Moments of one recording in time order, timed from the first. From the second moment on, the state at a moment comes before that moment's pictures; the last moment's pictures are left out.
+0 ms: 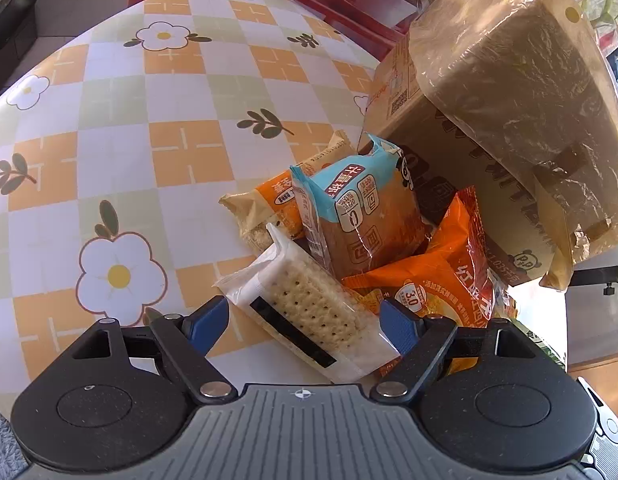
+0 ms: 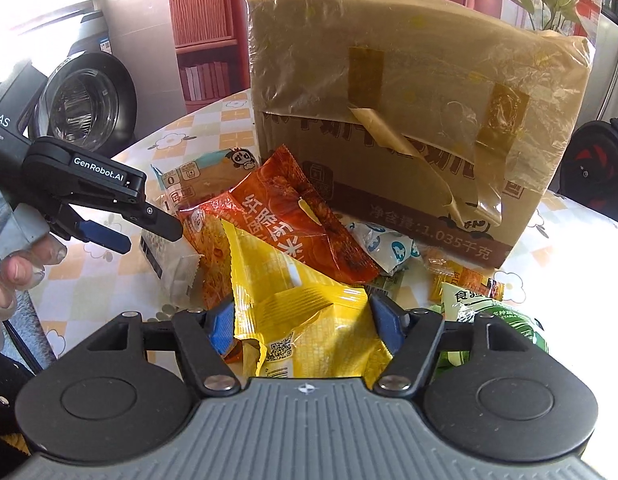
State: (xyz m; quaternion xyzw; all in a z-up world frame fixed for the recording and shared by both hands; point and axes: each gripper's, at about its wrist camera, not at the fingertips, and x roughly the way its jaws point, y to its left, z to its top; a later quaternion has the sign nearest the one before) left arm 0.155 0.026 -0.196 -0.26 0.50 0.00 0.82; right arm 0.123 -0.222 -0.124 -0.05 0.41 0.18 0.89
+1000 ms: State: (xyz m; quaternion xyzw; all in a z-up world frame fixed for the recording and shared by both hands) left arm 0.141 0.011 -0.203 -0.13 0.48 -0.05 0.86; right arm 0.121 -0.229 -0.121 -0.02 0.40 0.17 0.90
